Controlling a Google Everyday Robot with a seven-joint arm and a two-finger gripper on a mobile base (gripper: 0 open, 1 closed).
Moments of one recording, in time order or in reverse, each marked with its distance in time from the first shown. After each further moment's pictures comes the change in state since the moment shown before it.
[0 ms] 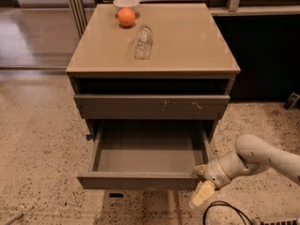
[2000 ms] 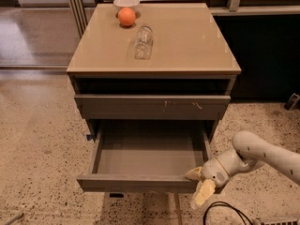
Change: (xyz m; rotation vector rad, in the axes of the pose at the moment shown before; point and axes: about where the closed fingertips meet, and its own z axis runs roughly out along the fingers) arm -0.019 0.039 0.000 -0.240 -0.047 0.013
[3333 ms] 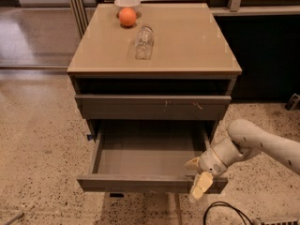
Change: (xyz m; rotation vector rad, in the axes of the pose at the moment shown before) arm -0.023 -0.009 -0.015 0.109 0.111 -0.097
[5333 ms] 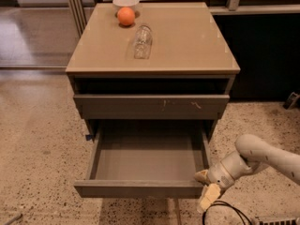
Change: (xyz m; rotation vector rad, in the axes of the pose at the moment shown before) arm 0.065 -0.012 0.014 -0.029 -0.019 0.101
